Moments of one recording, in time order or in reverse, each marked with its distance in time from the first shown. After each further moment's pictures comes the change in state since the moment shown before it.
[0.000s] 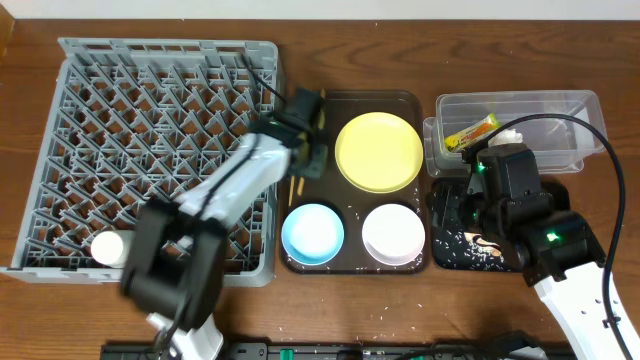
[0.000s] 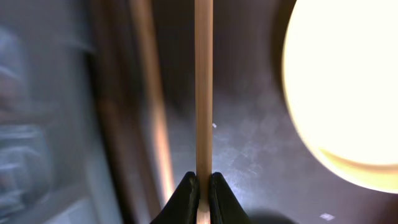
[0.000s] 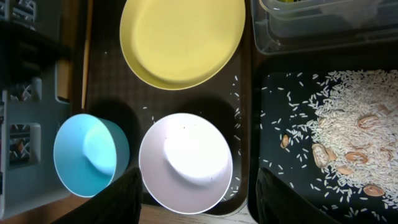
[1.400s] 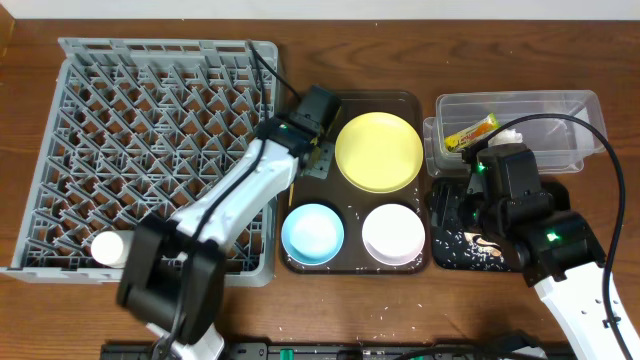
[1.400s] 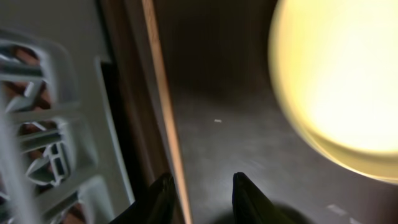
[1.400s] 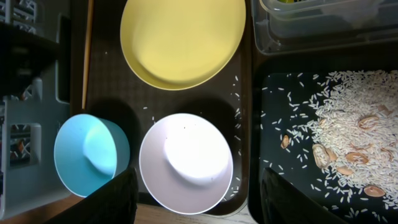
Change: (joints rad) left arm -0.097 0.005 0.038 -0.056 -0.167 0.023; right arm 0.000 0.000 0.000 0.001 -0.001 0.000
